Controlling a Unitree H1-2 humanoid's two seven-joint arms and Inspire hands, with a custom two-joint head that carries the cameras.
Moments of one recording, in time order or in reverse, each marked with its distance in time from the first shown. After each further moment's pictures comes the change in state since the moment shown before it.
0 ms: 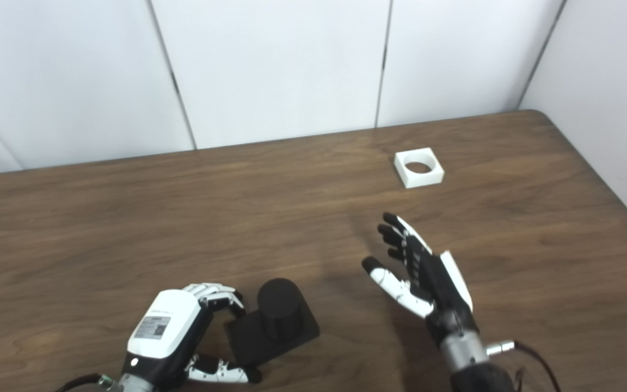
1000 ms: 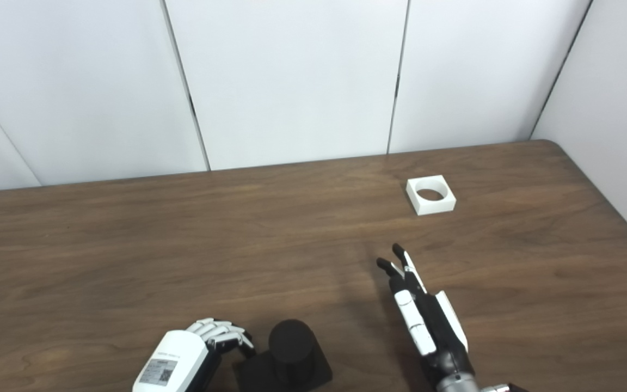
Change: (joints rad) left arm 0.073 0.014 -0.043 -0.037 0.019 0.001 0.065; right arm 0.061 0.030 0.077 0.104 0.084 -0.130 -0.014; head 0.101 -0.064
